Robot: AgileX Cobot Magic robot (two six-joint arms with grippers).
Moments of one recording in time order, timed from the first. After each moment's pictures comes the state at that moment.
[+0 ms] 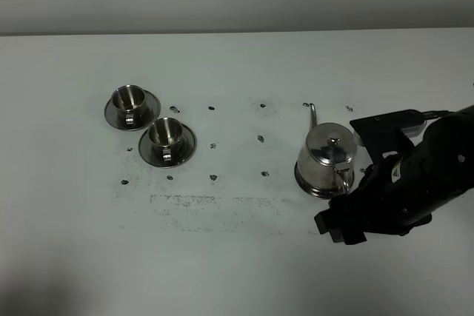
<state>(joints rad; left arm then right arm) -0.01 0.00 -0.46 -0.06 1.07 0.08 0.58 1.49 -0.84 0.14 0.77 0.13</state>
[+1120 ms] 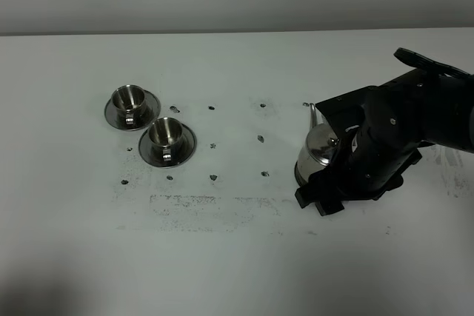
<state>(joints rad) -0.01 0.00 -0.46 -0.06 1.07 0.08 0.57 1.77 -1.05 0.01 0.80 0.11</state>
